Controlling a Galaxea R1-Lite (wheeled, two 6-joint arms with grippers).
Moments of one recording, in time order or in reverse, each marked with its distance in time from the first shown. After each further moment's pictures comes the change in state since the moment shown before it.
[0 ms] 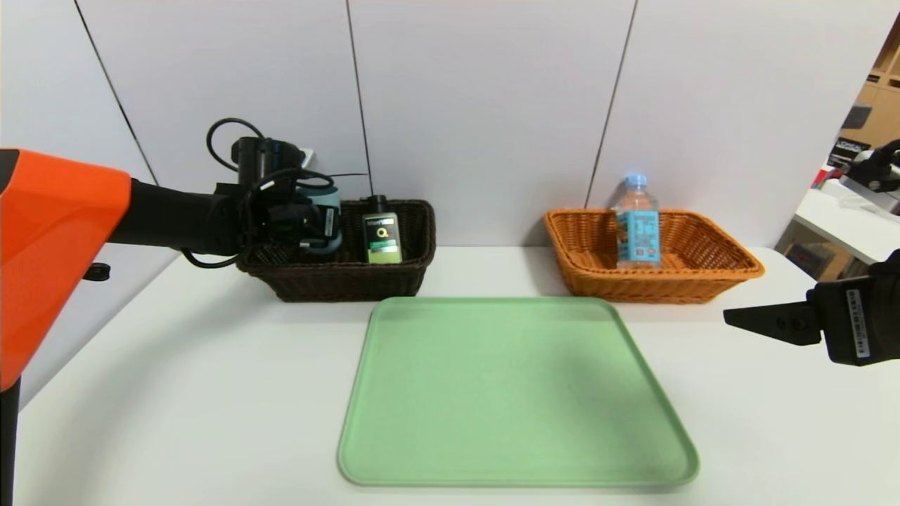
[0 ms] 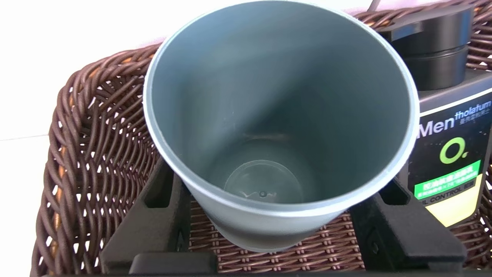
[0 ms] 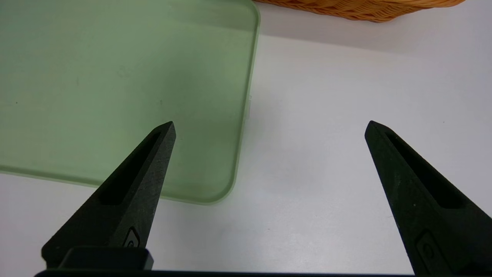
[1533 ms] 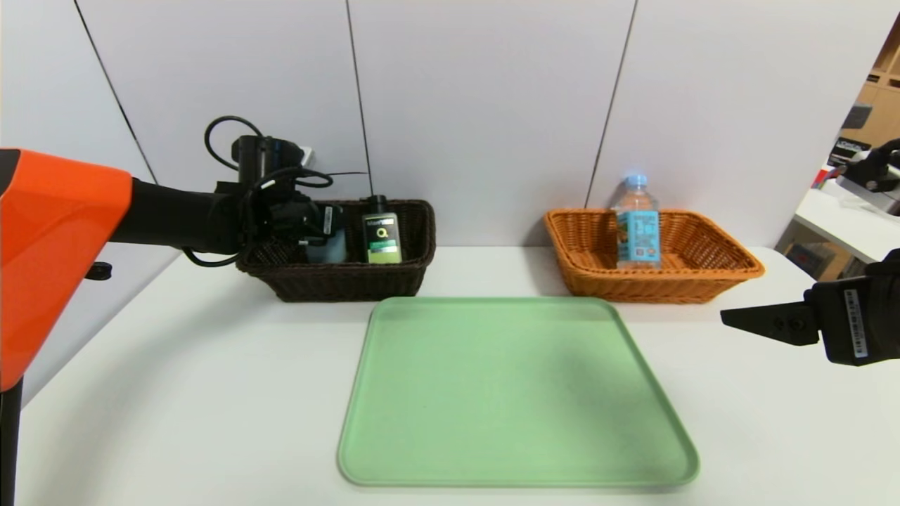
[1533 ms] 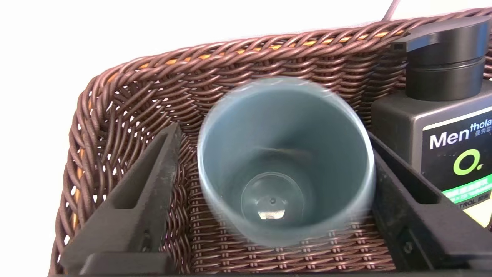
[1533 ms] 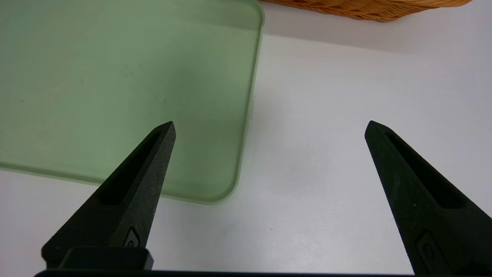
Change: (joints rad) left arm 0.000 0.001 -0.011 -0.001 0.039 0.002; right arm 0.001 0.002 -0.001 0.000 0.013 0.001
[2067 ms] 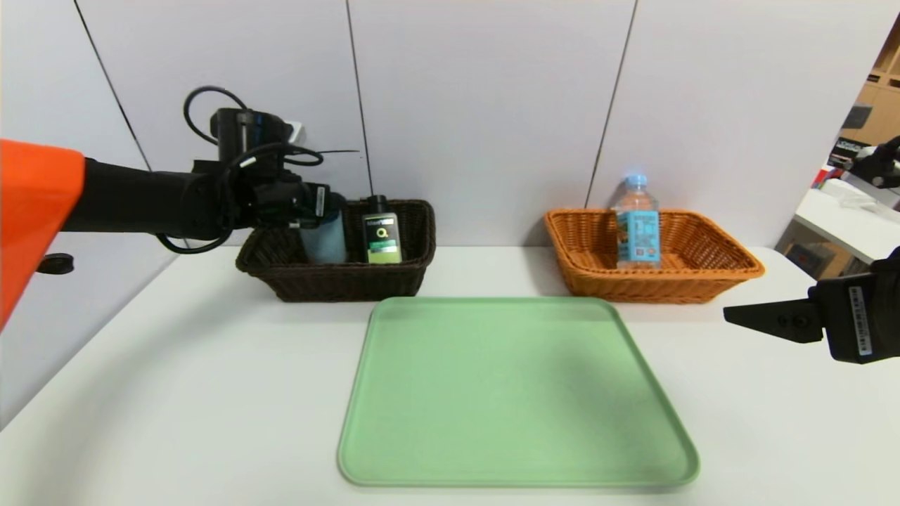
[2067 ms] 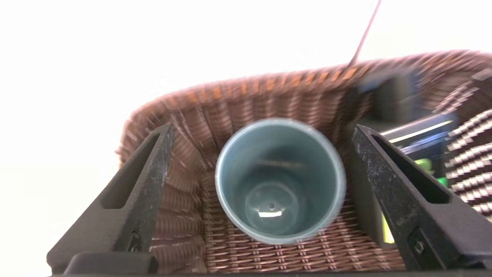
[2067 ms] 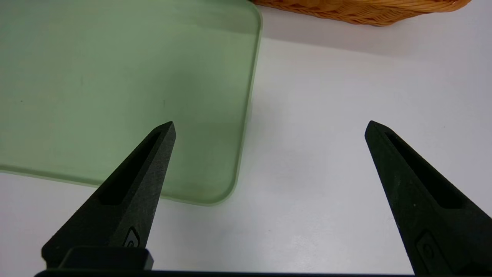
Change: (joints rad) left arm -0.005 -0.101 0.006 0.012 0.000 0.037; right arm 0.000 -0.005 -0.008 0.002 -0.012 -0.005
